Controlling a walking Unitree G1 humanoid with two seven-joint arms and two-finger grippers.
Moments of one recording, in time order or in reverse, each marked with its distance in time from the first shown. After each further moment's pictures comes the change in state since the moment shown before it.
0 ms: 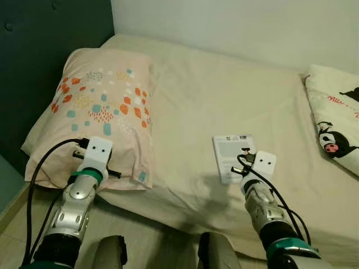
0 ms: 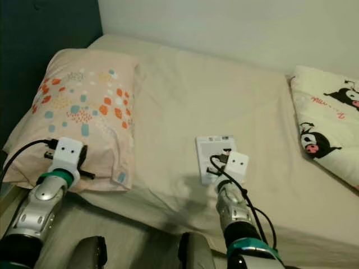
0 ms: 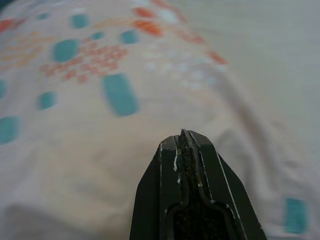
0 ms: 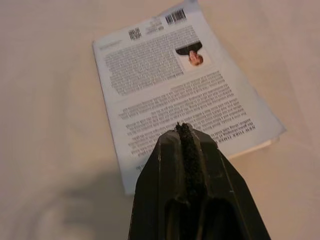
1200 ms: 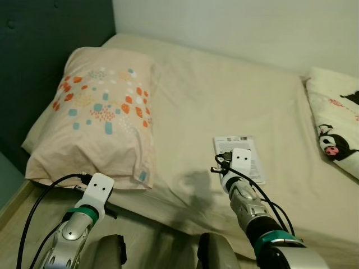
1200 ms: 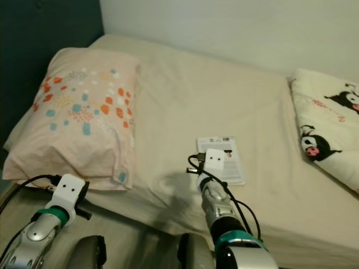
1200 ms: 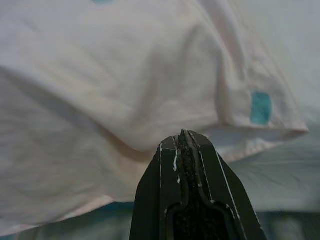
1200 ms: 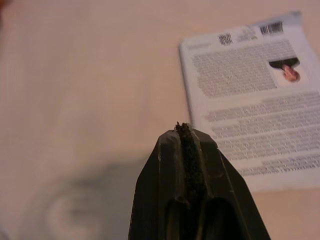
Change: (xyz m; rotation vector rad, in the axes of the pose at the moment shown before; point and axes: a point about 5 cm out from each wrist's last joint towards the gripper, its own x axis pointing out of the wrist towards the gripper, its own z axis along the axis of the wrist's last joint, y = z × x) left arm -0.059 -0.005 -0.045 0.039 0.076 -0.017; right arm -0.004 0.039 -0.007 -0.060 -0.010 0.185
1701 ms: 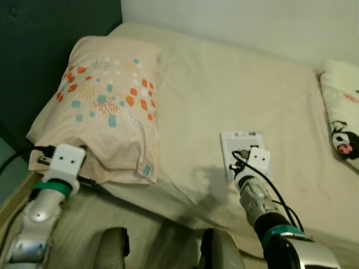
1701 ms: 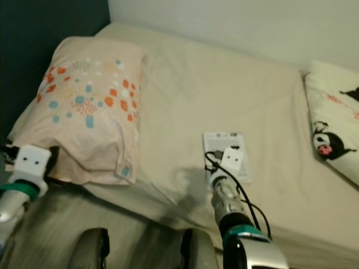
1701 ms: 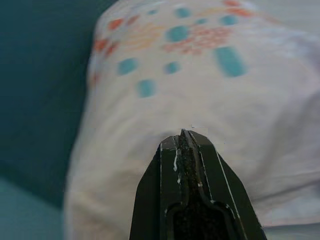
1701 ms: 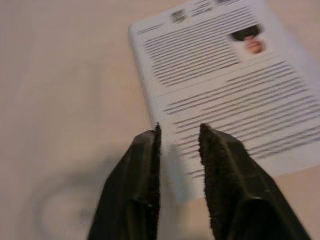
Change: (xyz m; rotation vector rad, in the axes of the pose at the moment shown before) left arm -0.005 0.071 0.054 0.048 -0.163 0.171; right arm 0.004 -0.024 0.013 0.111 -0.004 -0.136
